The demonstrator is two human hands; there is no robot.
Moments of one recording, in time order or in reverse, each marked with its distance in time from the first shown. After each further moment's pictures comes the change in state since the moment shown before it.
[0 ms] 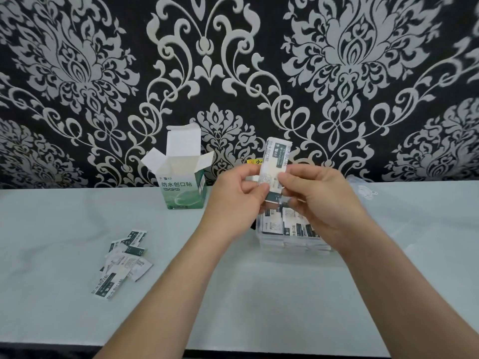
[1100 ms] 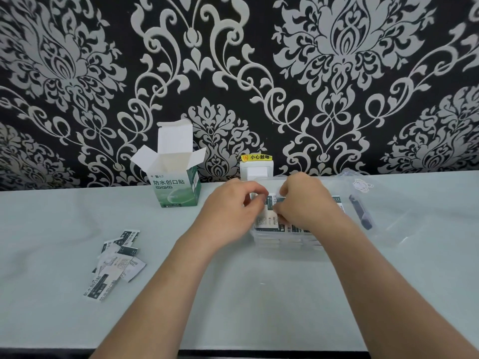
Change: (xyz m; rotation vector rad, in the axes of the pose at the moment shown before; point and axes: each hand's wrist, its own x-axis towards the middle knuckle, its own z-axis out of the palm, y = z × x) left_hand 0.014 -0.030 -0.003 0.706 -0.068 0.125; right_hand 0.028 0.020 0.001 -1.235 0.076 0.028
